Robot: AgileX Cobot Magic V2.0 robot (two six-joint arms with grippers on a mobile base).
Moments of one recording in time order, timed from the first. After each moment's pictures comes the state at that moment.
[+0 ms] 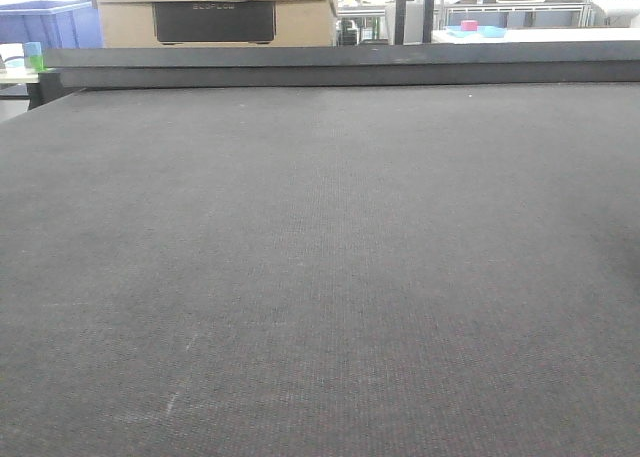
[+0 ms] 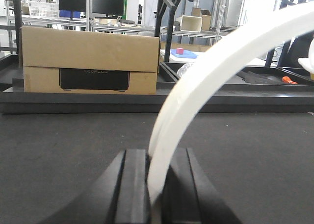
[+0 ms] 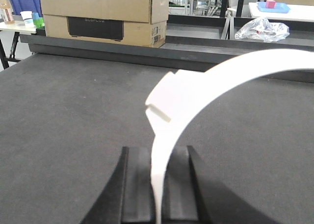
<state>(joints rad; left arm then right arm) -0.25 0.71 -0.70 -0.12 0.04 0.05 0.30 0.55 -0.75 -0.05 0.44 0.08</state>
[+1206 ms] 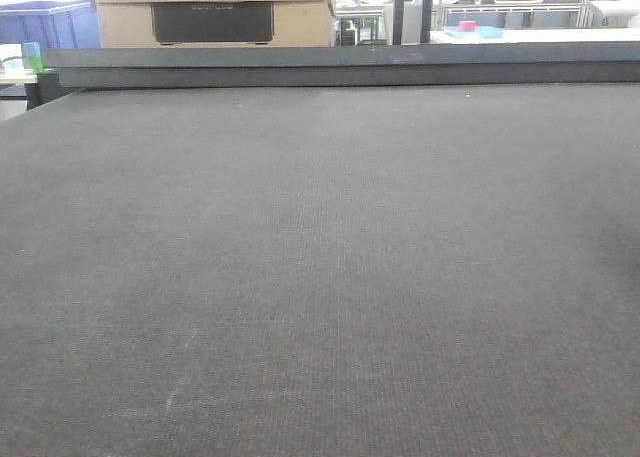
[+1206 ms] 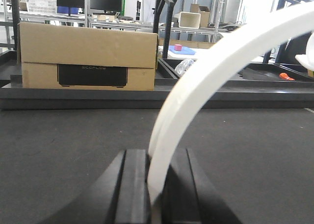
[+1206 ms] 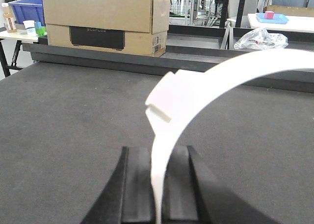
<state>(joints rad) -0.25 0.69 -0.70 -0.12 0.08 0.05 0.30 0.55 -0.75 -0.05 0.41 0.08</state>
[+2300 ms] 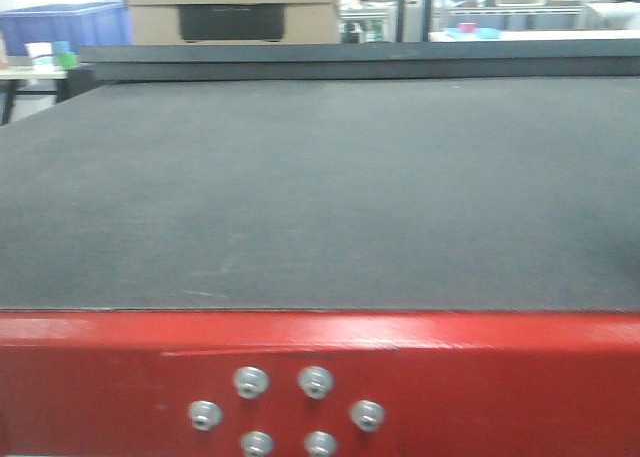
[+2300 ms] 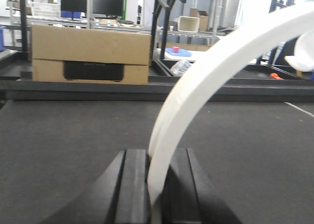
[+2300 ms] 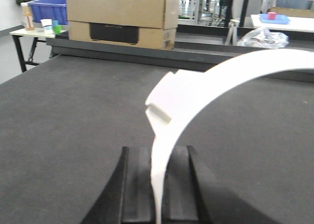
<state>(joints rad) -0.25 0.68 -0.70 -0.12 0.08 0.05 0.30 0.55 -0.75 -0.05 0.41 0.08</state>
